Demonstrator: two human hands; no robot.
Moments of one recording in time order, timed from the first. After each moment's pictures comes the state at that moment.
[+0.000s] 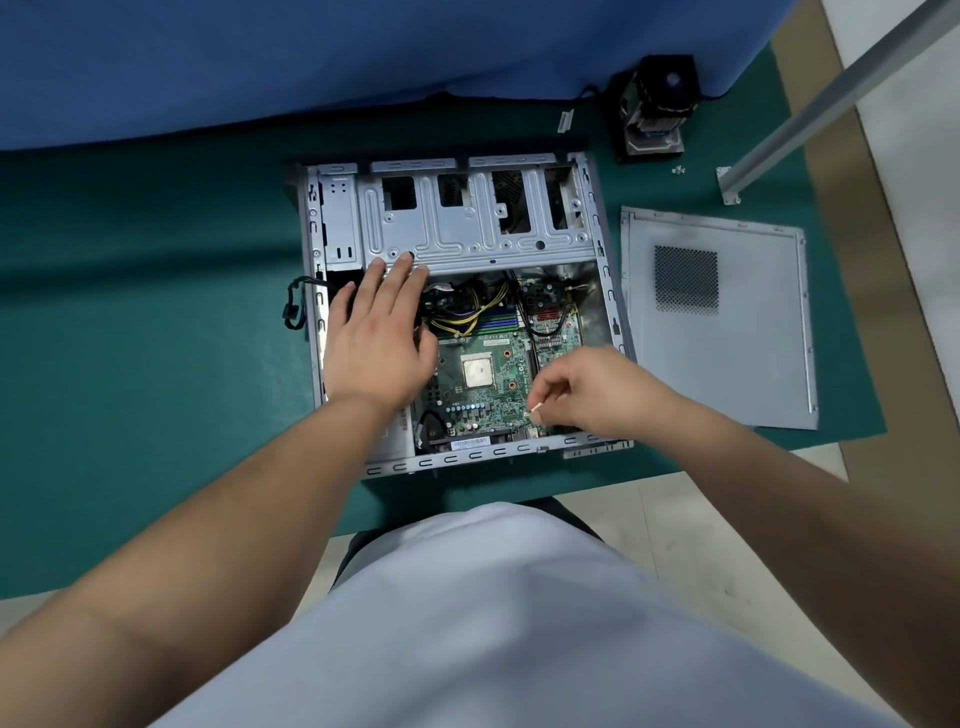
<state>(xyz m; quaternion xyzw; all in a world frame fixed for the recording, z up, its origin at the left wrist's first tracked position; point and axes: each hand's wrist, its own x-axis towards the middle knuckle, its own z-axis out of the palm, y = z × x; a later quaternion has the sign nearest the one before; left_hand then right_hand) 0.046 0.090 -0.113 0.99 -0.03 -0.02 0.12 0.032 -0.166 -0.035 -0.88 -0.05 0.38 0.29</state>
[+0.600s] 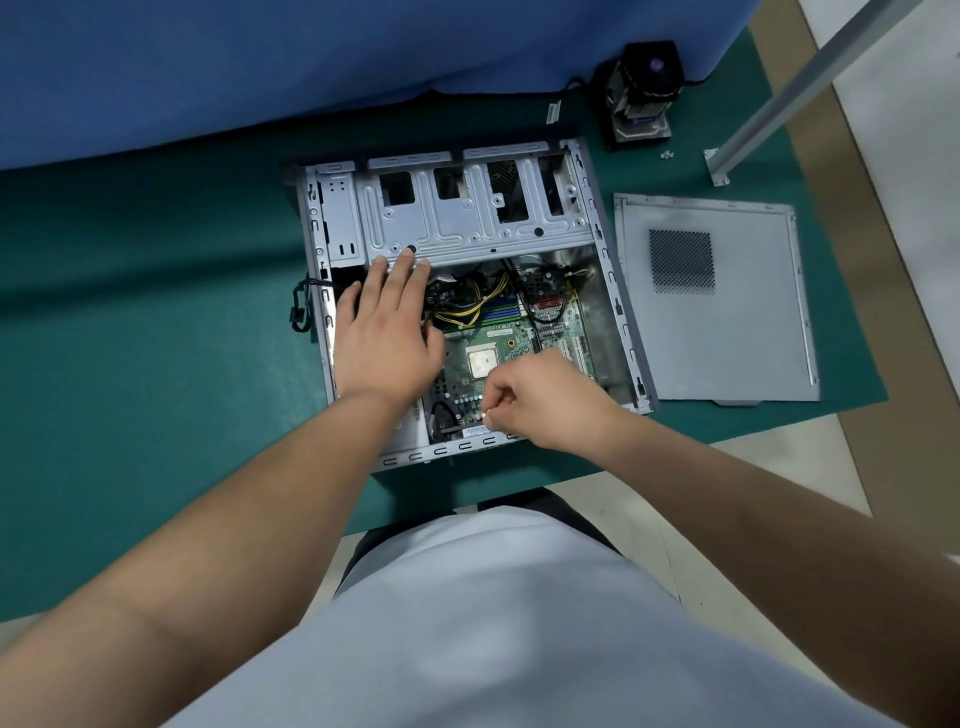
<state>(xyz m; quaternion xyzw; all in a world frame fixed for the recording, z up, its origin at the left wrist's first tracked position) 0.043 0.091 -0.116 0.99 -0.04 -0.03 0.12 0.003 -0.103 -0.040 -0.90 -0.08 0.33 0.26</state>
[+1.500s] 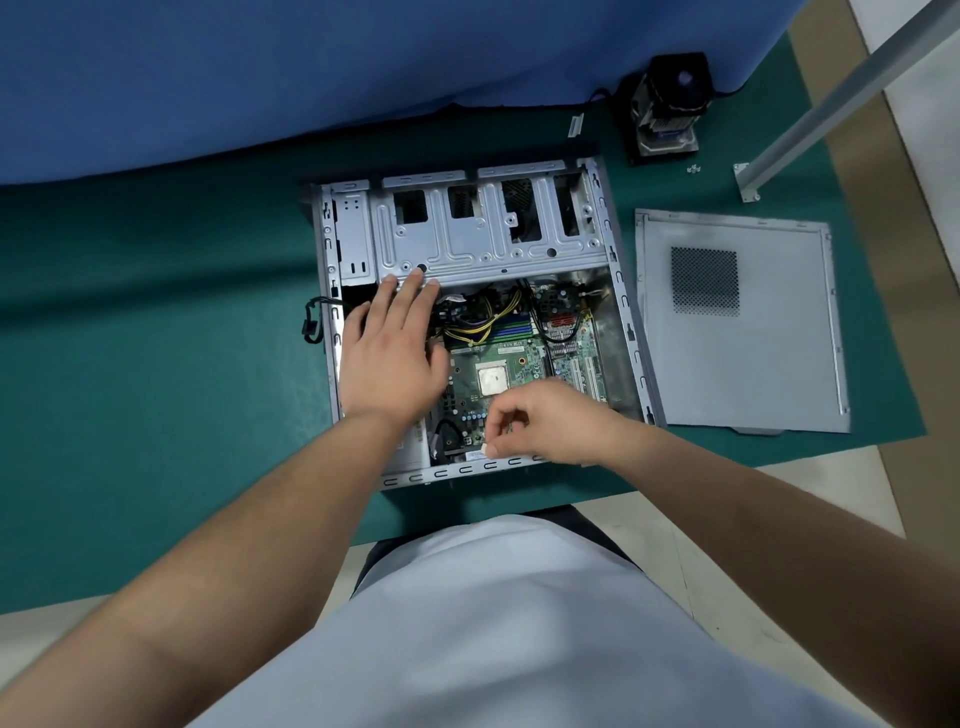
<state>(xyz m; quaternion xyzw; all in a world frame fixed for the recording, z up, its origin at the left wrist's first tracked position) 0.045 0.089 -0.113 0.99 -0.03 -0.03 0.13 0.019 -0.128 -0.071 -0.82 -0.13 0.41 0.37</state>
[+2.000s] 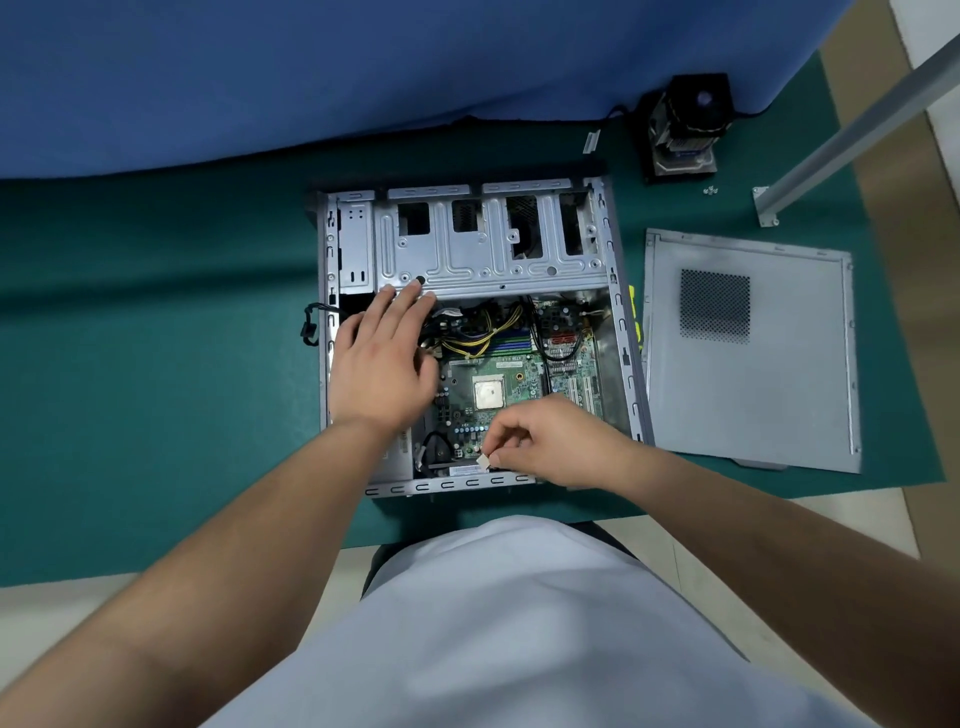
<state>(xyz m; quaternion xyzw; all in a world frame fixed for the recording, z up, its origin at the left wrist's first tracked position) 0.046 0.089 -0.115 0.99 -0.01 -0.02 0.13 0.027 -0.148 -0.070 -0.82 -0.16 0.41 0.36</state>
